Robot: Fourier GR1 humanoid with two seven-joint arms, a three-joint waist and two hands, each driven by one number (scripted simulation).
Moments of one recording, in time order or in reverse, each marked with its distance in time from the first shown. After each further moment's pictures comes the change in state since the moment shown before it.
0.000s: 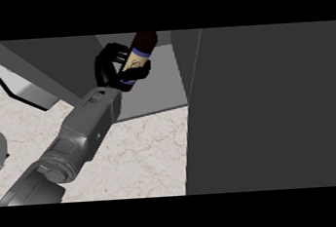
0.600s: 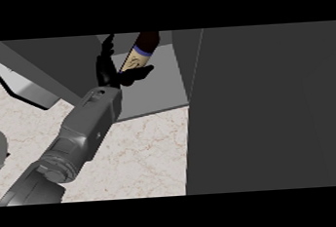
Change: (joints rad) left arm -0.002 0.000 0.012 -0.005 0.010 -0.062 0.048; right arm -0.017 0.001 0.004 0.002 -0.002 -0.001 0.000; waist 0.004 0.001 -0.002
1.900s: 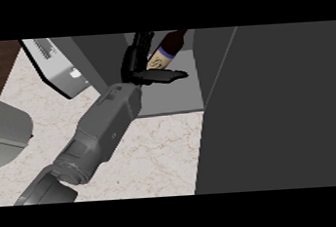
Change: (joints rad) left arm 0.011 -0.069 0.073 -0.183 0.058 -0.580 -0.178; right arm 0.006 -0.030 -0.015 -0.013 0.019 -0.069 0.063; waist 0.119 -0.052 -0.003
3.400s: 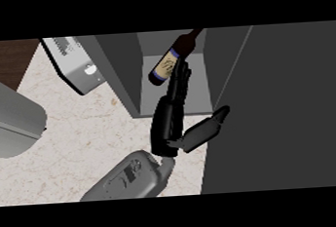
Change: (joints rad) left arm 0.537 0.004 -0.444 -1.168 -0.132 0.586 0.381; right arm -0.042 -0.060 0.049 -0.016 0.054 -0.086 0.057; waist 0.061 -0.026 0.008
